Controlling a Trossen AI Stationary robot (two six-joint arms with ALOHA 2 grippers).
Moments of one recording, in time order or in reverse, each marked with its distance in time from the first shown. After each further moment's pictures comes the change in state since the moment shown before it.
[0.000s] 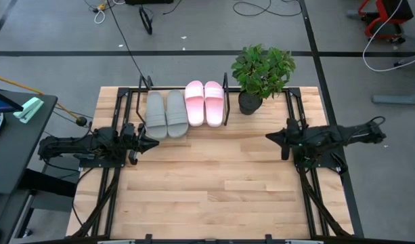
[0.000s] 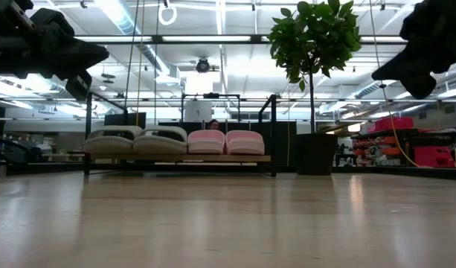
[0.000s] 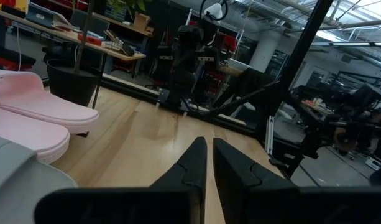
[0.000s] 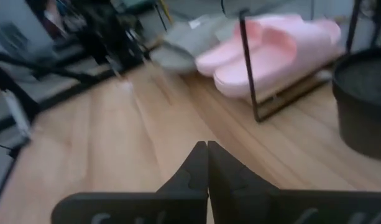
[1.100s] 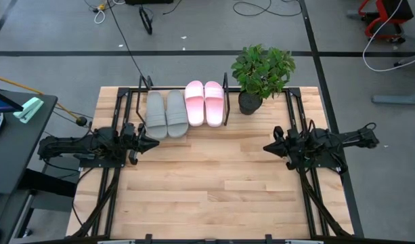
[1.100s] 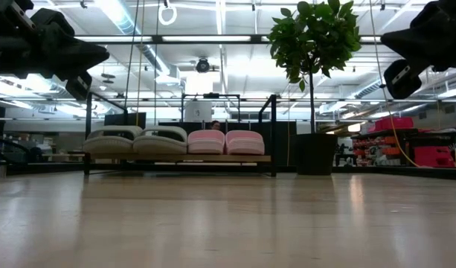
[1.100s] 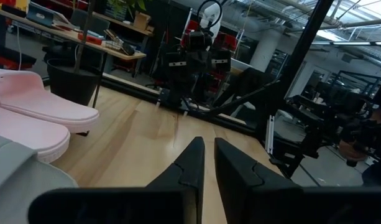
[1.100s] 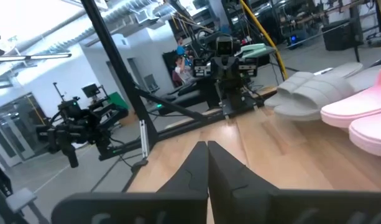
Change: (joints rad) left arm 0.000 0.003 0.000 0.001 0.000 0.000; right arm -0.021 -0.205 -0.291 0.561 -0.380 -0.124
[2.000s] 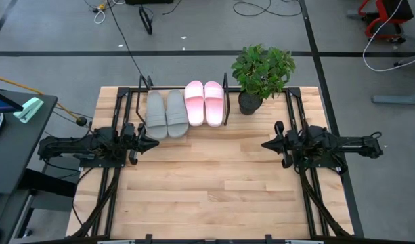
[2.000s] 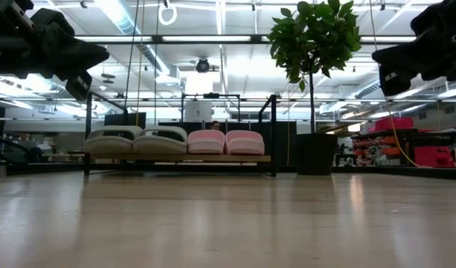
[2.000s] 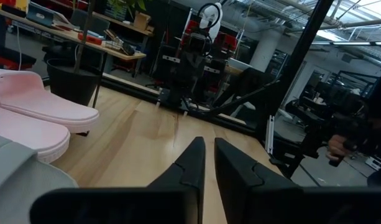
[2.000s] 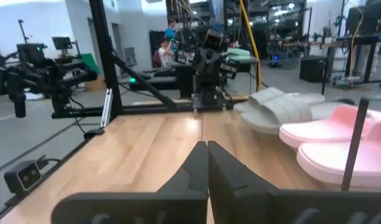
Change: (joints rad) left arm 0.000 0.000 0.000 0.000 0.000 0.000; right arm -0.191 0.003 0.001 -0.075 -0.152 -0.310
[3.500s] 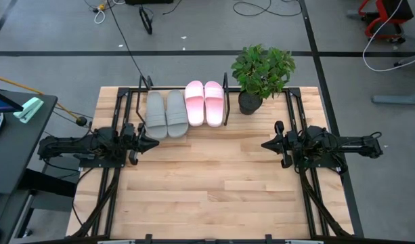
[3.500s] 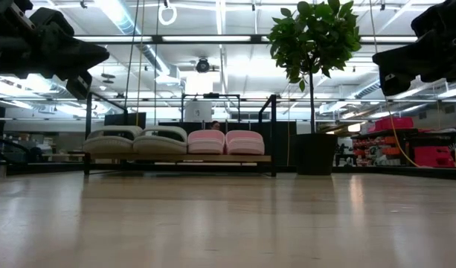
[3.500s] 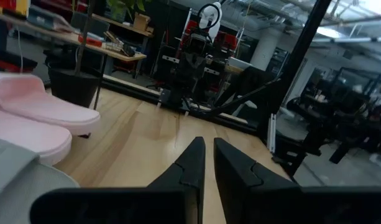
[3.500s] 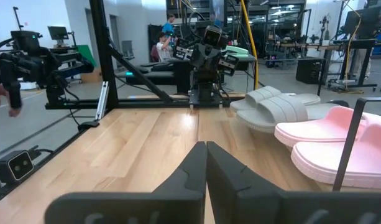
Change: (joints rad) left arm 0.000 0.000 0.000 0.000 0.000 0.011; right arm 0.000 0.000 0.000 -0.009 0.009 -0.046
